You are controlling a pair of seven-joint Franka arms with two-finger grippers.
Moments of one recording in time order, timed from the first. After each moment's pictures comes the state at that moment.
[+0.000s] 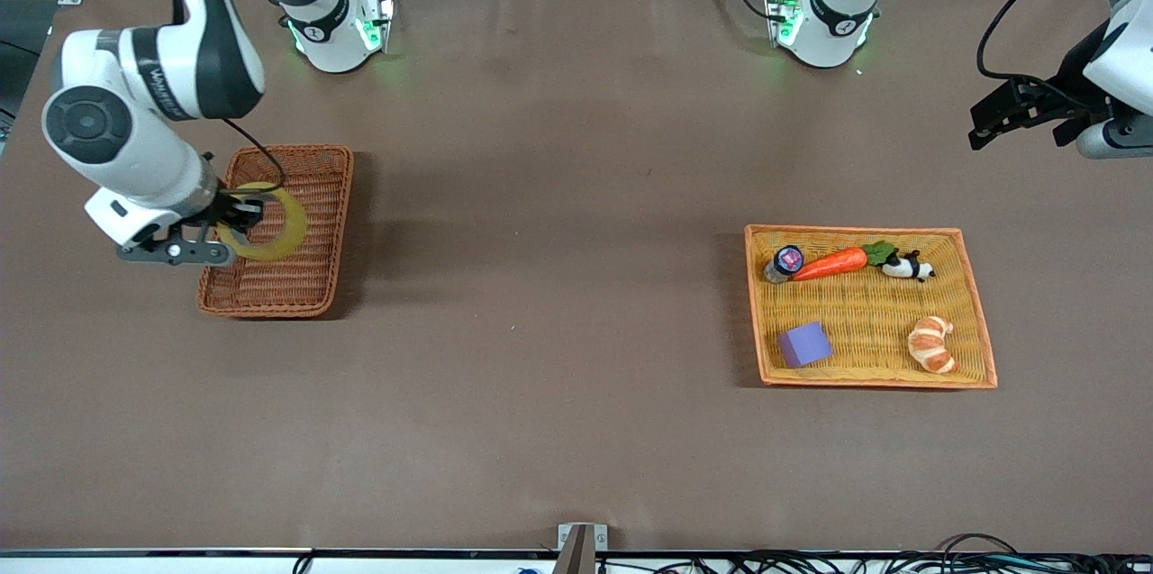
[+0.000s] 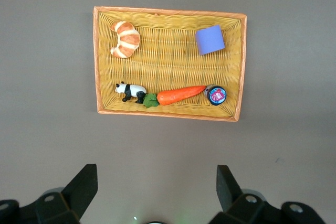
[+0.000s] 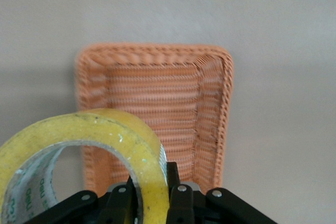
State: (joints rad) left arm 0.04 -0.04 -0.13 -1.56 0.01 1.50 -0.11; right arm 0.16 0.02 -0.10 -2.10 -0.21 1.99 0.13
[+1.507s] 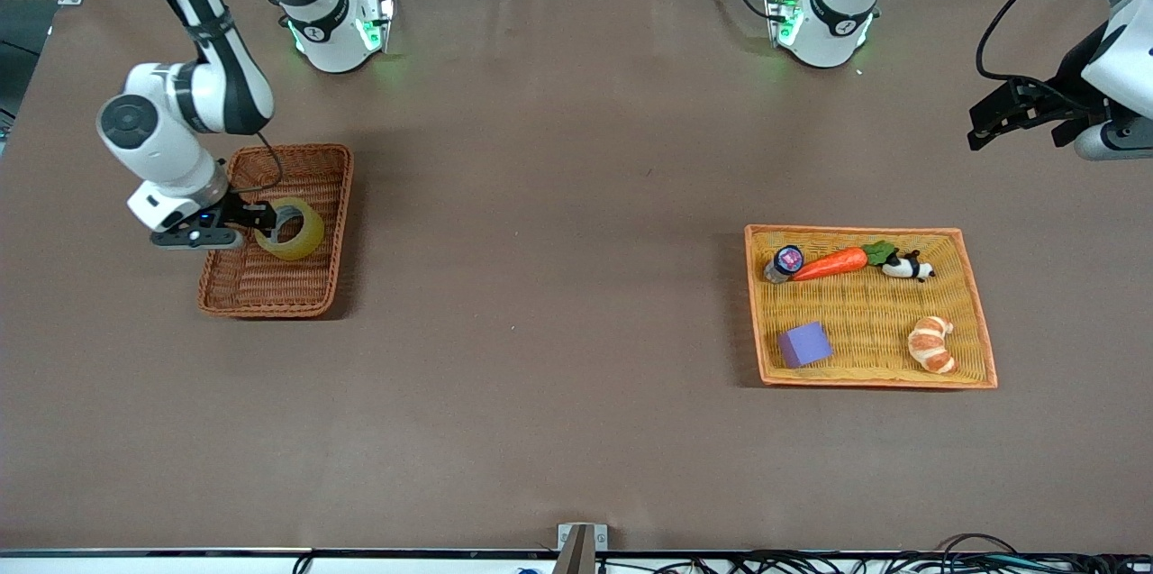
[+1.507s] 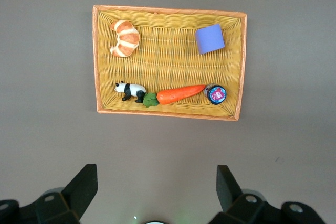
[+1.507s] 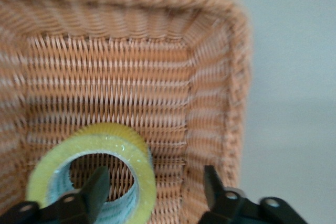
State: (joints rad) left arm 0.04 -0.04 -0.13 -1.56 0.01 1.50 -0.11; right arm 0.14 0.06 -0.26 -2.45 -0.21 2.55 0.00
